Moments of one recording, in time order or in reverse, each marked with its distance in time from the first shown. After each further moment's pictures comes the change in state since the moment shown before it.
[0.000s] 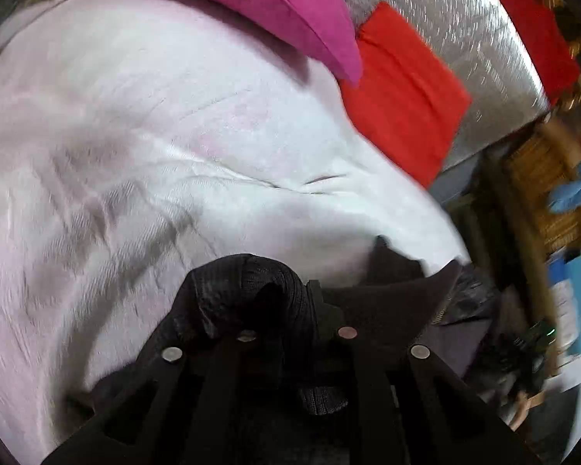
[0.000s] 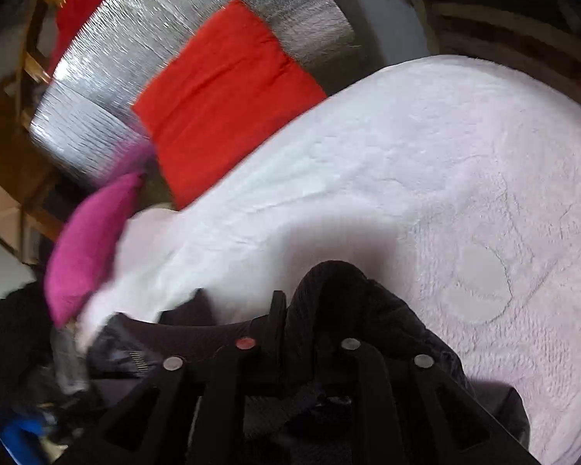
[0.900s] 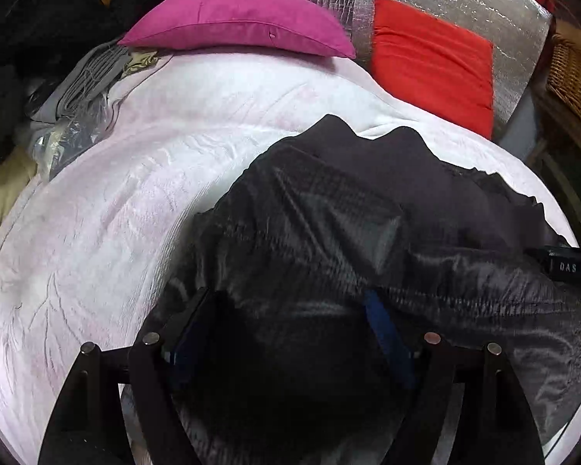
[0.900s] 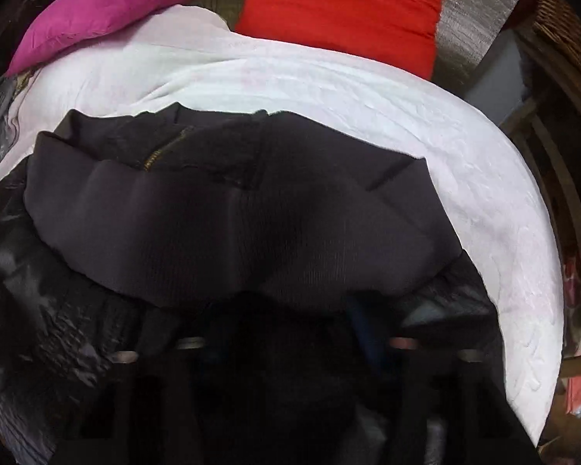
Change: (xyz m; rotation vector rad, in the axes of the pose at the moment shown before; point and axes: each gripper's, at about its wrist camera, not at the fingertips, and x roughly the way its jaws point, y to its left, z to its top) left arm -0.070 -0.048 -0.141 0.227 -0.147 0.531; right arm 0.036 0.119 -0.097 -0.687 0.315 -0.425
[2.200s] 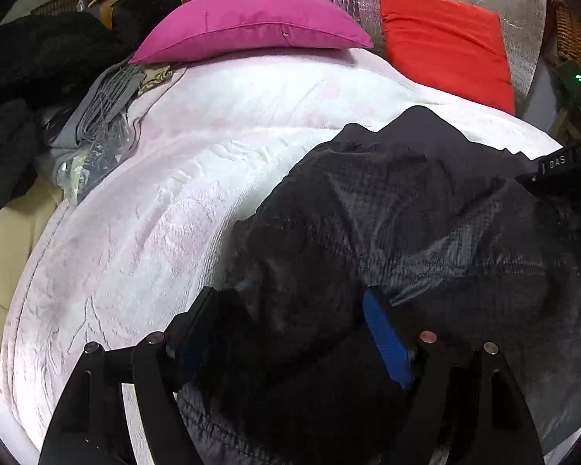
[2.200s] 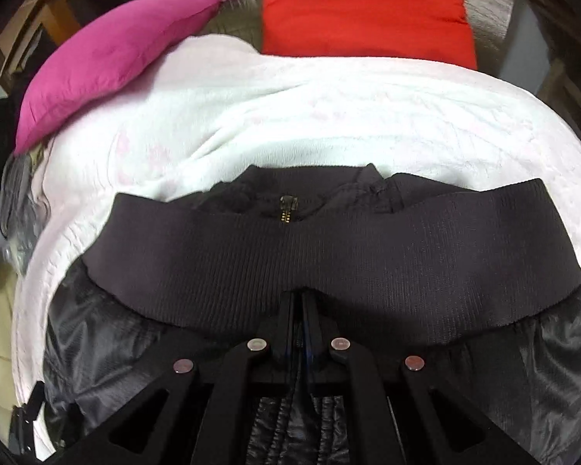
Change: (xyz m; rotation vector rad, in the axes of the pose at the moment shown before) left arm 0.006 0.010 -0.001 0.096 0.002 0.146; right arm 0.013 0.044 0.050 0.208 -0.033 0.230
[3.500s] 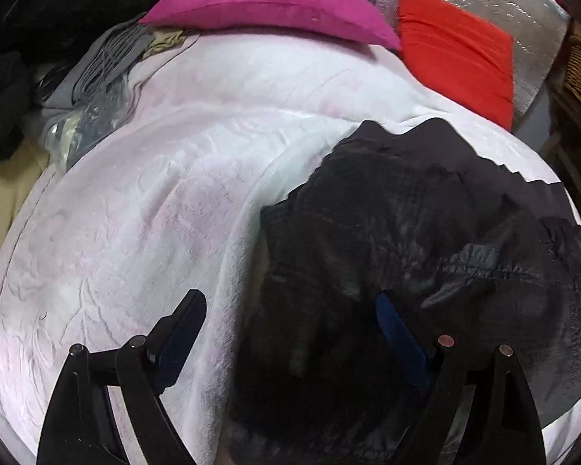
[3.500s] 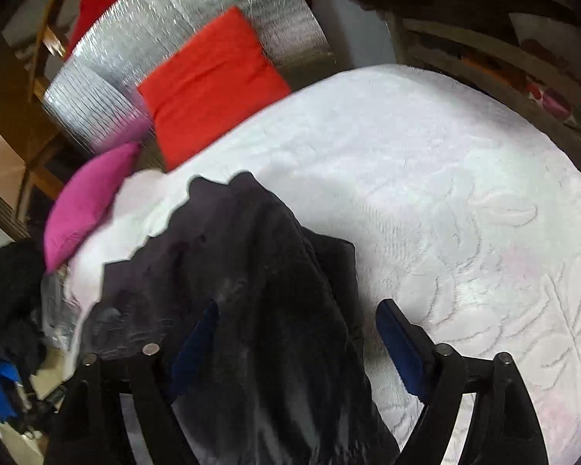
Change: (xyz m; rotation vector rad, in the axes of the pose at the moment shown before) left arm 0.002 0.040 0.003 -0.078 0.066 -0.133; right arm -0.131 -0.218 -0.136 0.382 -0.274 0.082
